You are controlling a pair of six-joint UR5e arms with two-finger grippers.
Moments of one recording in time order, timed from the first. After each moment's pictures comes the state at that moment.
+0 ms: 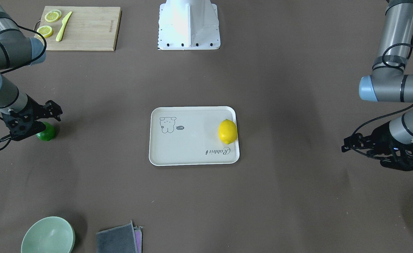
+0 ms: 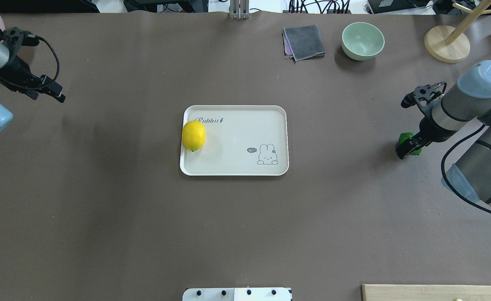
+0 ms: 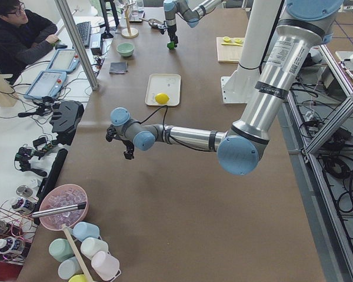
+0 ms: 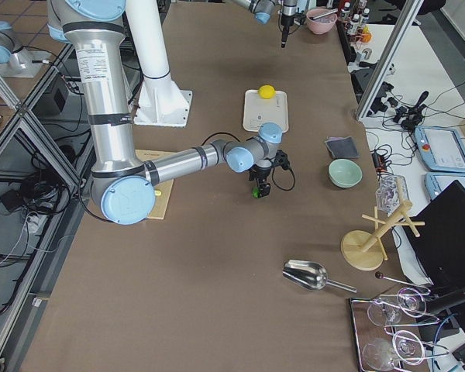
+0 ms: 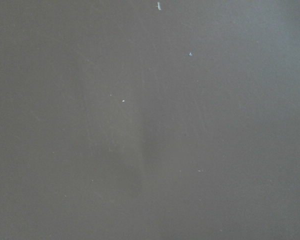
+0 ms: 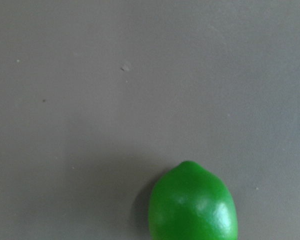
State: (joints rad) left arm -1.12 -1.94 -1.25 -2.06 -2.37 -0.50; right arm 0.89 -1.43 1.65 -1.35 2.17 0.32
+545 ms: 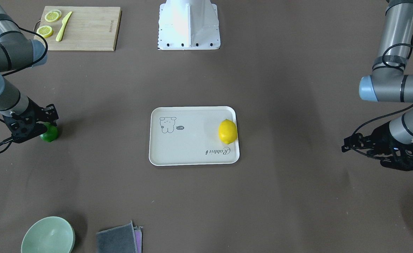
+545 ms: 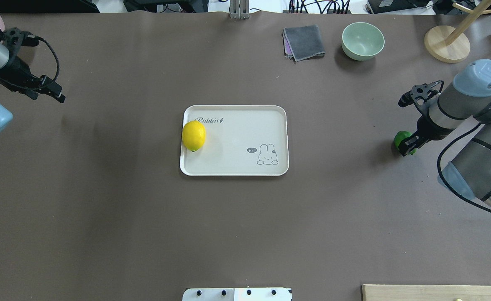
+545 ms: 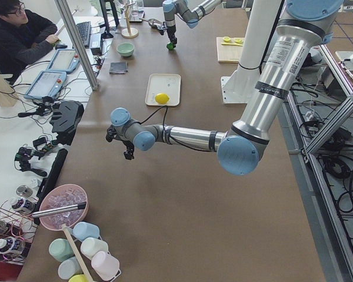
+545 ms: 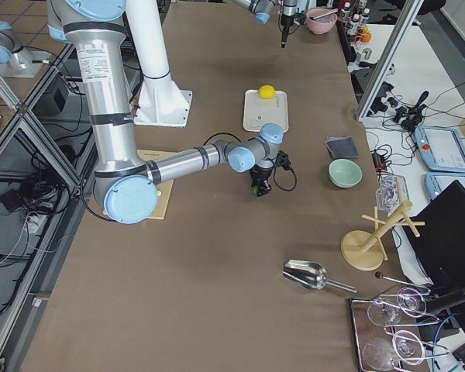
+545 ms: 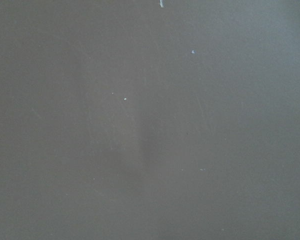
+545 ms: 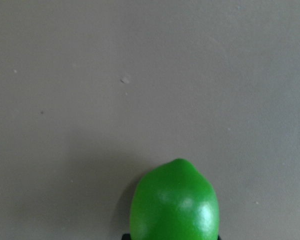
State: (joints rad) left arm -1.12 -1.94 -1.25 -2.06 -2.37 -0.50; right arm 0.89 -1.40 1.64 -1.37 2.16 0.32
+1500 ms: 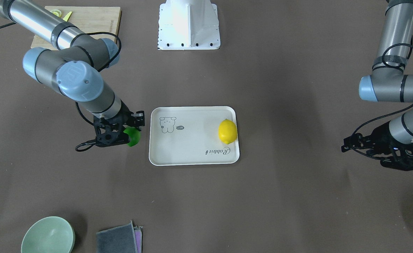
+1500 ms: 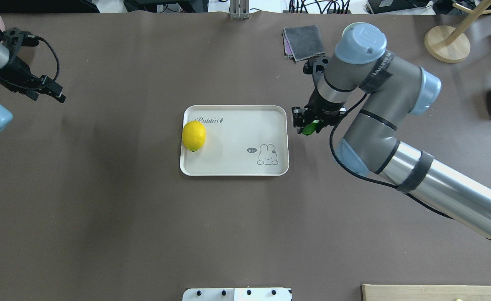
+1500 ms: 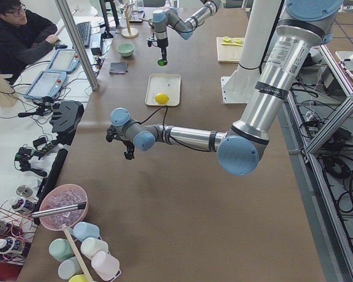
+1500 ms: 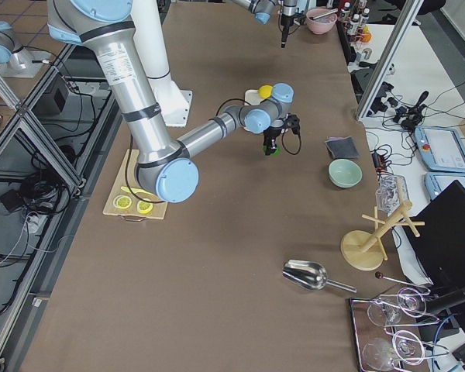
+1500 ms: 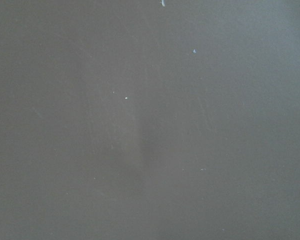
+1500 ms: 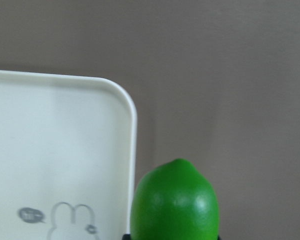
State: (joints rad) left arm -1.12 -1.94 -1.25 -2.06 -2.37 -0.51; right arm 0.73 -0.91 1.49 -1.45 2.18 0.96
